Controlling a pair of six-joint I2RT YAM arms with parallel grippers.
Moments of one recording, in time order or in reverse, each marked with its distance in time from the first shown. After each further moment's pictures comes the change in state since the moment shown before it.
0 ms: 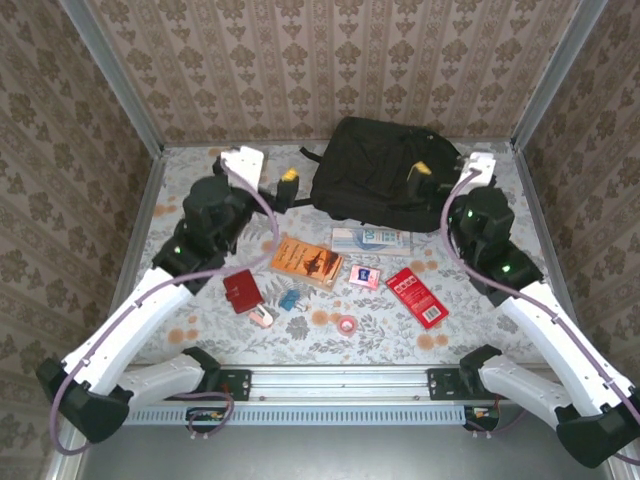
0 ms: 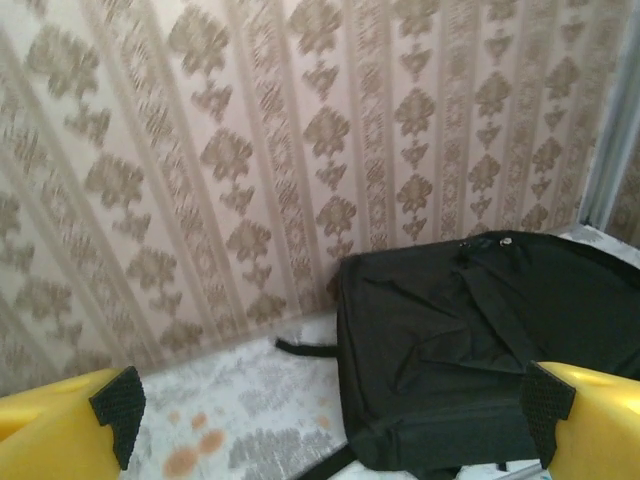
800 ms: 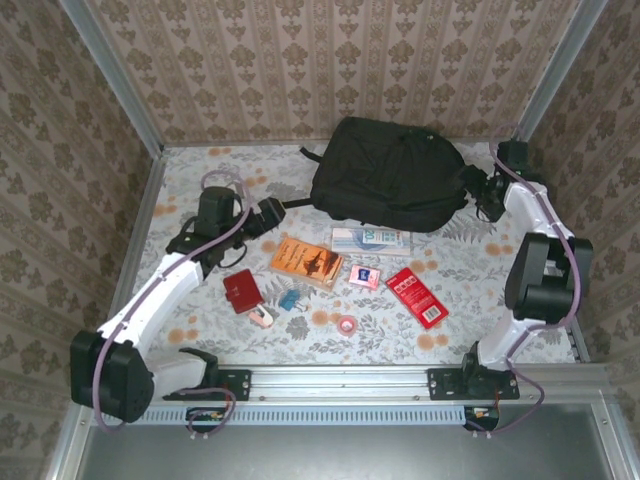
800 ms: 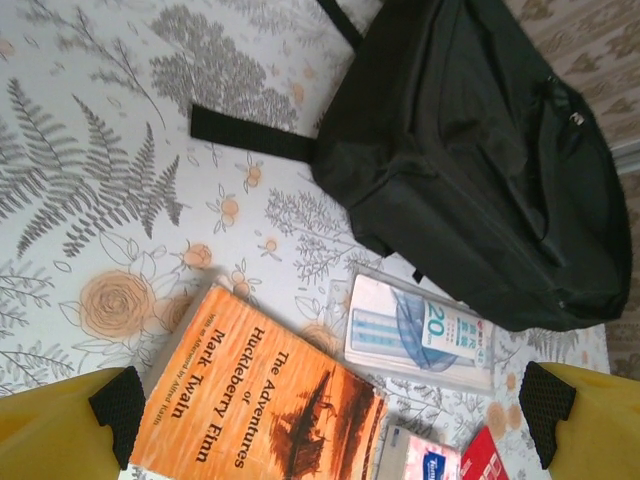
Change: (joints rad) left arm 0.274 0.124 -0.263 -0.155 0.428 -0.772; right arm -0.631 0.827 0.342 -0.409 -0.634 0.336
